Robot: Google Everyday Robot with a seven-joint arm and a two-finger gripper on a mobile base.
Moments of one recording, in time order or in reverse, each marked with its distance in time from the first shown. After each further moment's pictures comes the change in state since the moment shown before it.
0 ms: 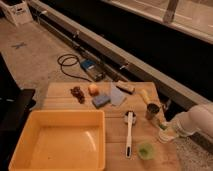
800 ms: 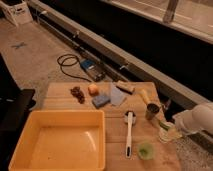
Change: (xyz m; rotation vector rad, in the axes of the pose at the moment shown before) arm -0.005 -0.013 -0.029 0.060 -0.003 -0.007
